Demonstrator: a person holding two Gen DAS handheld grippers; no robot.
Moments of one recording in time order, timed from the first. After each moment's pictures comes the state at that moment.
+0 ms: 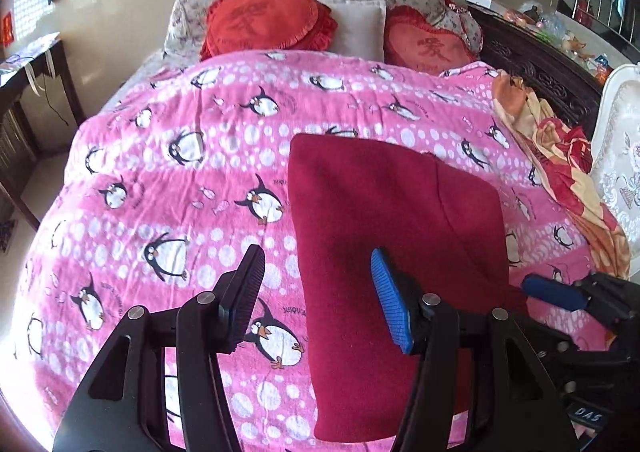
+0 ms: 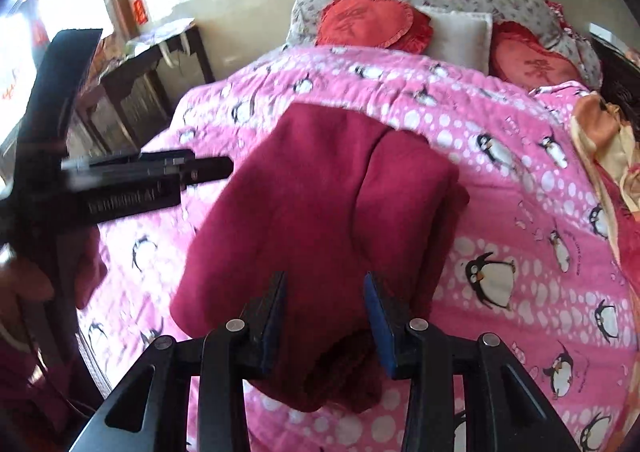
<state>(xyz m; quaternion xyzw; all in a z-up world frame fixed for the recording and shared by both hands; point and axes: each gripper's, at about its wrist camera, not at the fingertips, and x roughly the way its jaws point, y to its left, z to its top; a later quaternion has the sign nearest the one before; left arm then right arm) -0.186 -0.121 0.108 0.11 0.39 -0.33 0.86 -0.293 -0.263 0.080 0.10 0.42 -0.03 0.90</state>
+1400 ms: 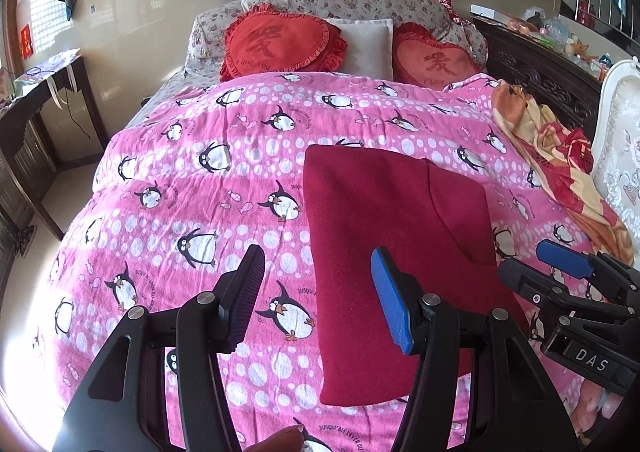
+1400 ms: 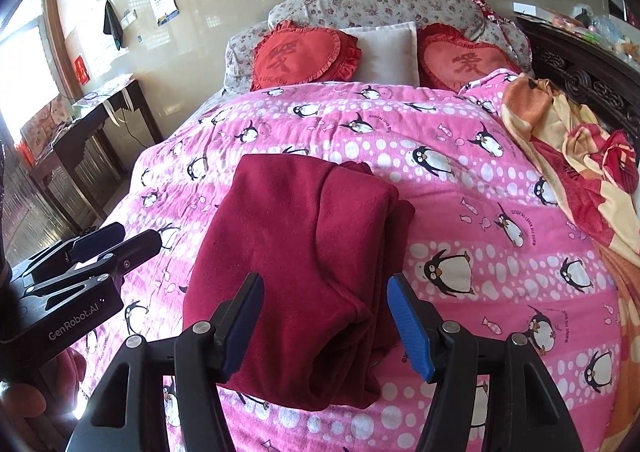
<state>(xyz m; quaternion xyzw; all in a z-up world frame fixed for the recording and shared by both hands) -0.221 -0.099 0.126 0.12 0.35 -0.30 0.88 -0.311 -0.253 0.109 0.15 0.38 -0.15 0.90</state>
